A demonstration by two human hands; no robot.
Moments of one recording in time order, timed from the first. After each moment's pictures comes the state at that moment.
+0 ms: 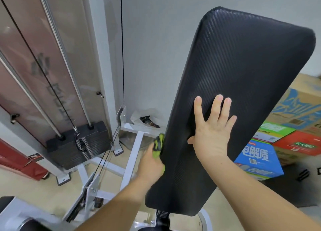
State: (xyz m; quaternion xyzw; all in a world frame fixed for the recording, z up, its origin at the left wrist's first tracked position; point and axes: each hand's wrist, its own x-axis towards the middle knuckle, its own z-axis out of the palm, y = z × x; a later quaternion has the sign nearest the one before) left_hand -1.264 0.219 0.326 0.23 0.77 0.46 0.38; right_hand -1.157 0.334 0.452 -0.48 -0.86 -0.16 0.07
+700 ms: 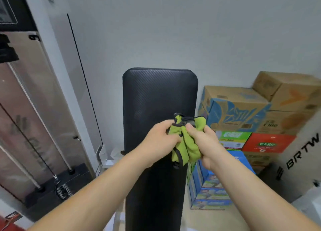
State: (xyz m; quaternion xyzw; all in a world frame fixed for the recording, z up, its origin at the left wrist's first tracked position) left_hand -1.149 0.265 0.598 0.50 0.61 0.47 0.39; right_hand -1.012 0.348 0.581 -0.47 -0.48 0.64 0.38
